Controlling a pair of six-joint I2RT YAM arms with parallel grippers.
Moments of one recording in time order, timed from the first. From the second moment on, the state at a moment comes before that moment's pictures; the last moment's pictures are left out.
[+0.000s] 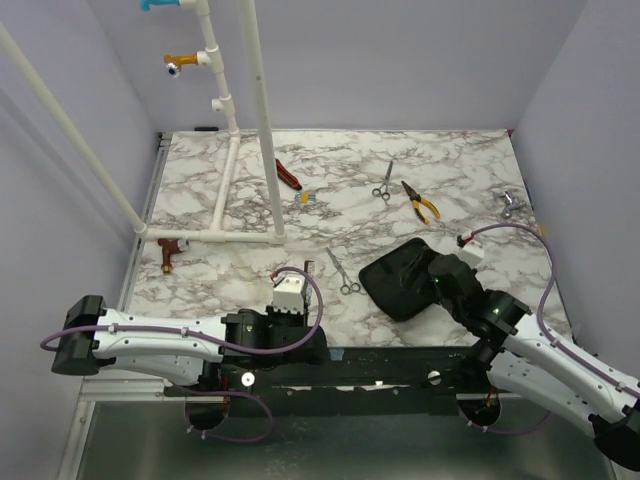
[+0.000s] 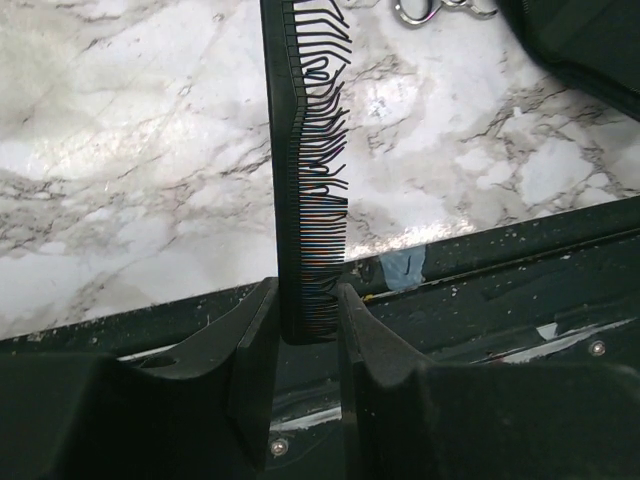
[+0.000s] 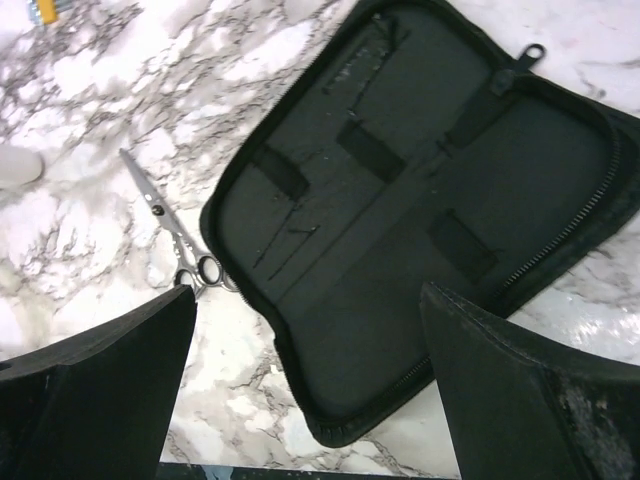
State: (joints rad) left arm -1.54 1.04 0.74 -0.88 -0.67 -1.31; right arm 0.76 0.70 0.52 -0.54 0.48 0.94
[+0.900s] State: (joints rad) left arm -1.50 1.00 0.64 -0.56 -0.73 -0.99; right arm 0.76 0.73 0.45 -0.83 0.50 1.36
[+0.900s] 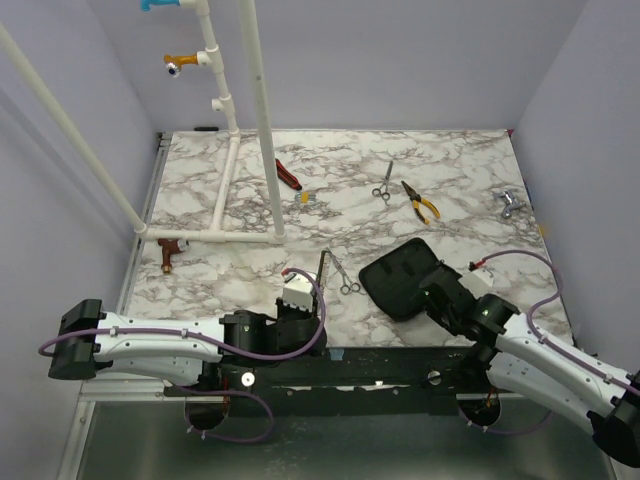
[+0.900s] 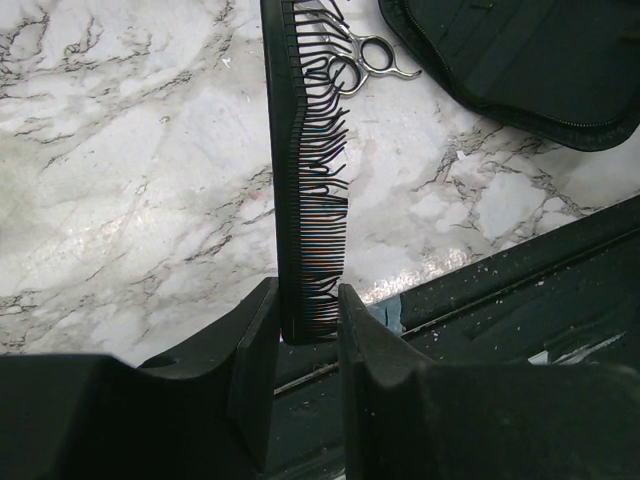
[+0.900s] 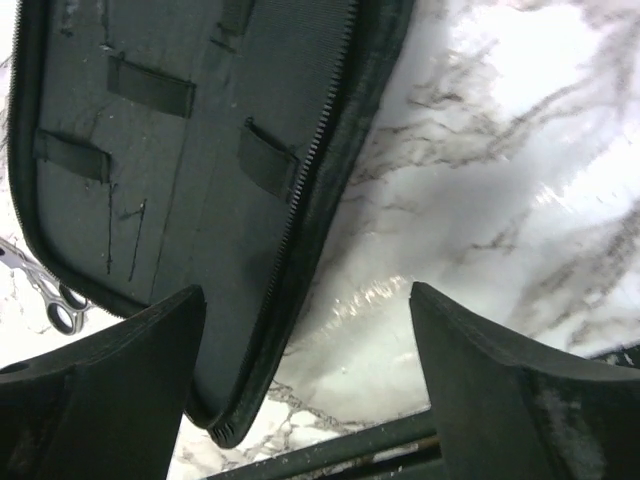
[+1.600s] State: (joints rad) left arm -1.50 0.98 0.64 -0.64 -0.69 -1.02; right arm 0.76 1.04 0.36 -0.15 0.31 0.95
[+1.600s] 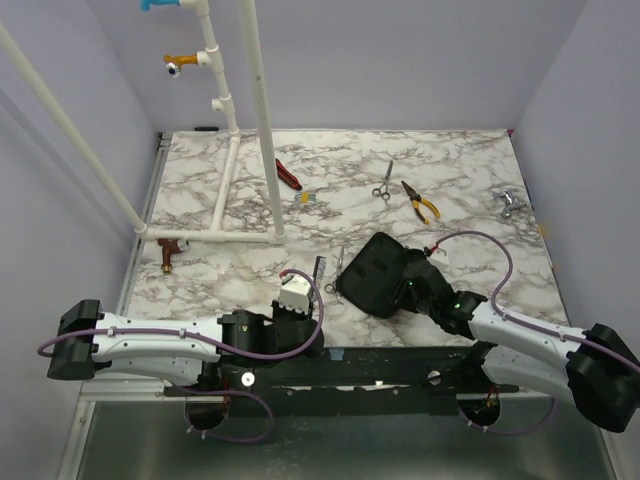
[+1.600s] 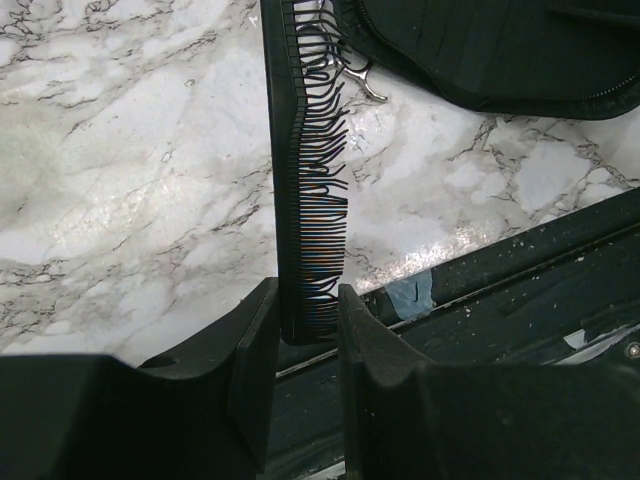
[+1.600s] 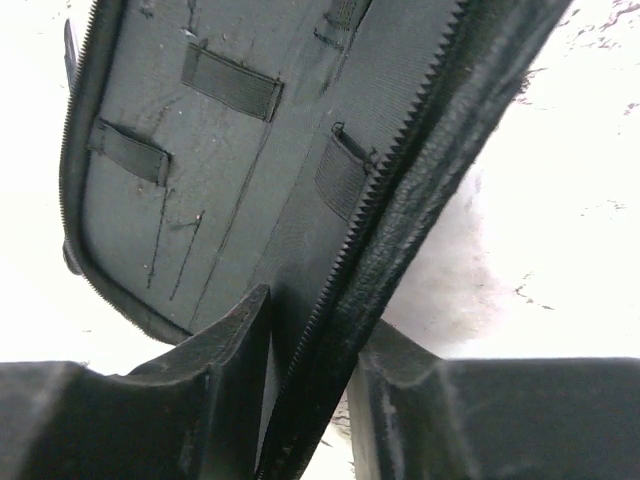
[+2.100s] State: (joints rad) left arm -1.50 1.01 0.64 -0.68 -0.66 -1.06; right arm 0.76 1.03 0.20 0.18 0.05 0.89
